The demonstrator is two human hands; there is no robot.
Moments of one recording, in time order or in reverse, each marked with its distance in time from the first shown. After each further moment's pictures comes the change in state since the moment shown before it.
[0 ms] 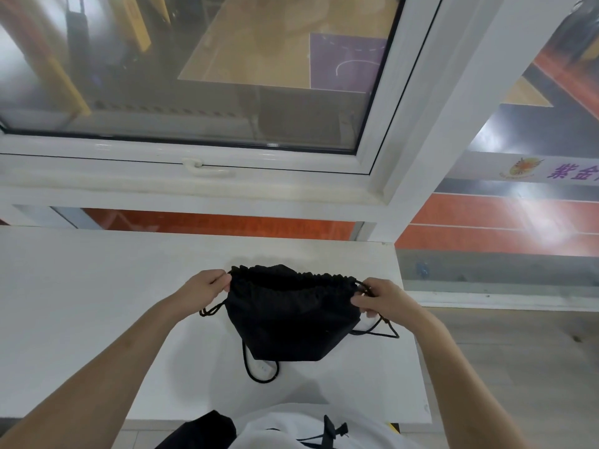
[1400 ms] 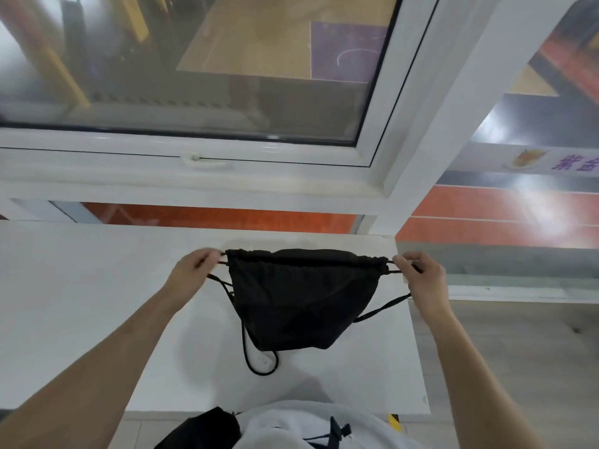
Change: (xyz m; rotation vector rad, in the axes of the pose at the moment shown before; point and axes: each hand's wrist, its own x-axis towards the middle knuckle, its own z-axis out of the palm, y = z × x) left_hand 0.000 0.001 -0.008 -0.186 0.294 0.130; right_hand -0.004 0.019 -0.031 0.352 0.639 -0.127
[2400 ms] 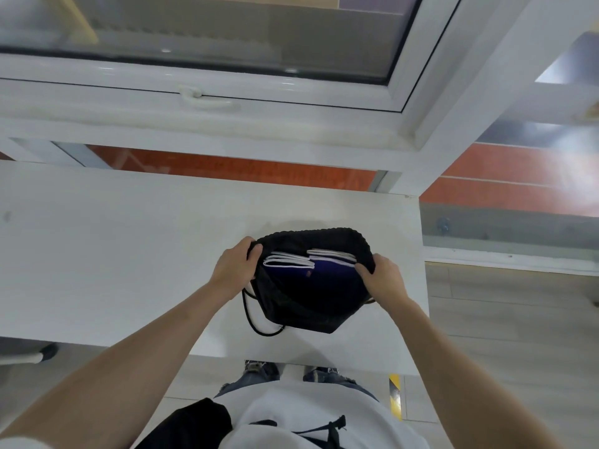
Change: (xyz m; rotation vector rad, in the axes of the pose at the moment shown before) left_hand -0.038 -0.018 0.095 0.249 -0.100 -0.199; right_hand -0.015 0.097 0.093 -0.667 -0.370 0.078
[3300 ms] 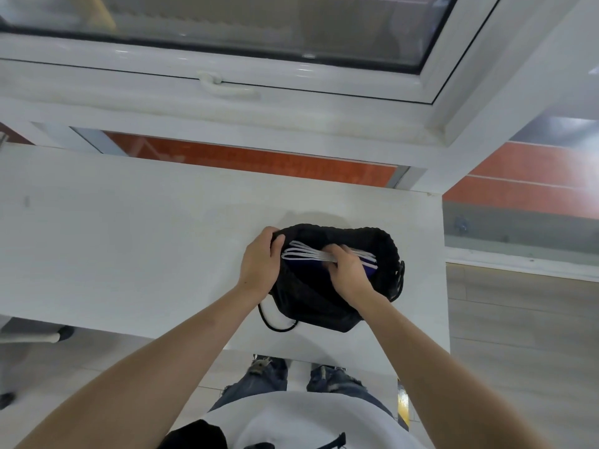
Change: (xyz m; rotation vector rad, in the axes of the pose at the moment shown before) left_hand -0.007 0.012 0.021 -0.173 0.206 0.101; right_hand -0.007 -0.077 0.065 0.131 -0.104 -0.318
